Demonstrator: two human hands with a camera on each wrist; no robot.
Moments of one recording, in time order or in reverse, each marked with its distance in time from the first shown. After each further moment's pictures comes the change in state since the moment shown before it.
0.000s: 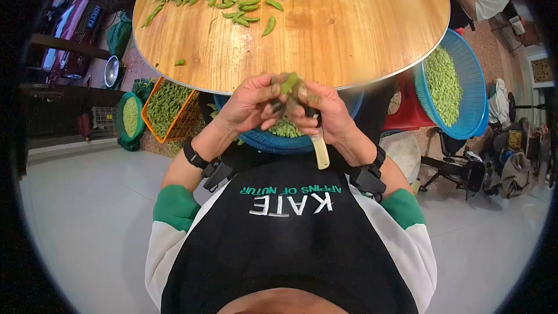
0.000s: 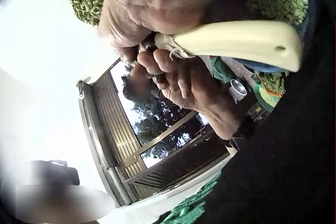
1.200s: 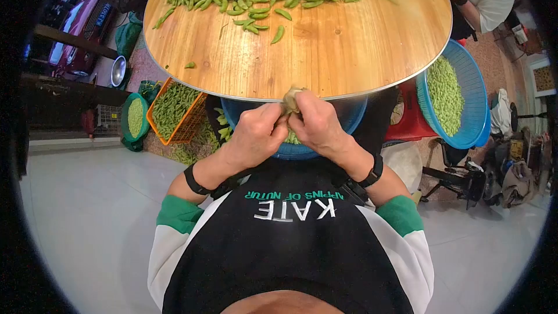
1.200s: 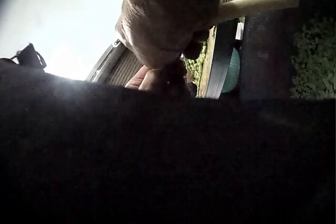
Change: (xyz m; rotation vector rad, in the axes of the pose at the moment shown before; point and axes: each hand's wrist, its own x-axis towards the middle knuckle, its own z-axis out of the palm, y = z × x) left_hand -0.031 -0.020 0.039 1.605 0.373 0.680; right_hand 0.009 0.018 0.016 -1.718 0.231 -0.785
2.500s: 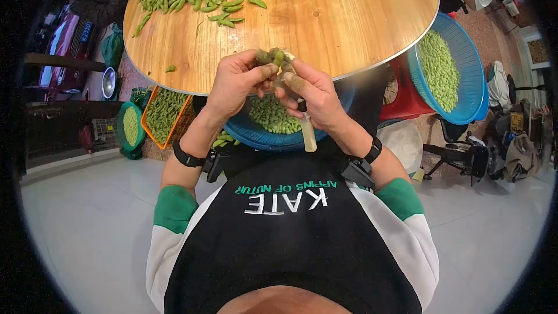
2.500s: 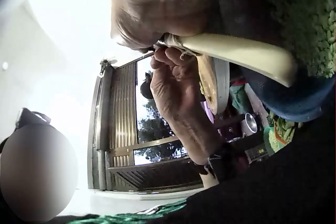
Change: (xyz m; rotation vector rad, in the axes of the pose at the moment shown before) left_hand 0.061 -0.033 -0.001 -0.908 -0.149 -0.645; right_hand 0.009 0.006 -0.022 1.282 -0.048 0.698
